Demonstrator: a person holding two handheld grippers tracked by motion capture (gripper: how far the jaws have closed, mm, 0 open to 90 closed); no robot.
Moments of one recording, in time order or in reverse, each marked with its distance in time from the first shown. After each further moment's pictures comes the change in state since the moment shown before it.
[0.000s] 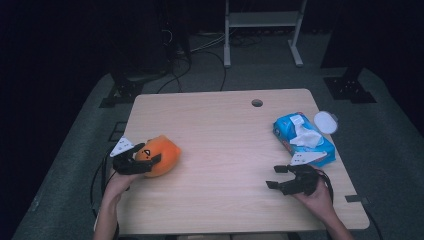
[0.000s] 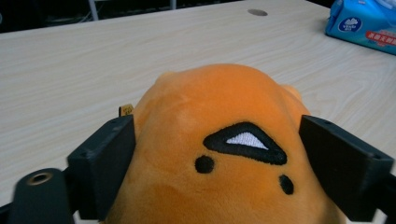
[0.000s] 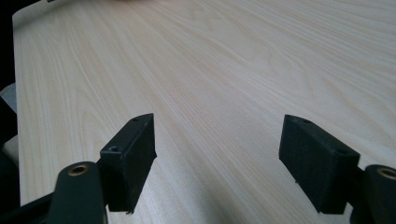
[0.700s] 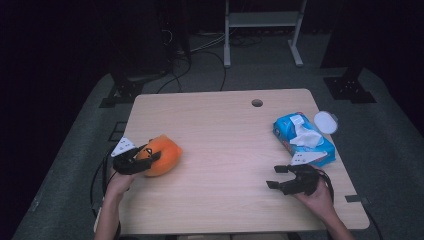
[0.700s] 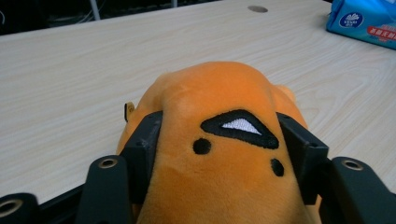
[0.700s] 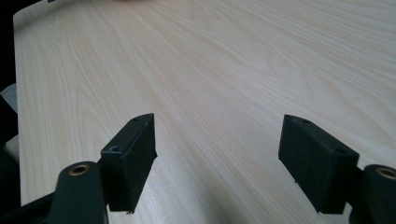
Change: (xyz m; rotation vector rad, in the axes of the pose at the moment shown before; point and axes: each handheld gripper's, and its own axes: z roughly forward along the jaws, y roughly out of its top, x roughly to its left) left arm -0.005 0.005 -0.002 0.000 0.015 0.011; right arm -0.001 0.000 -0.001 0.002 0.003 0.003
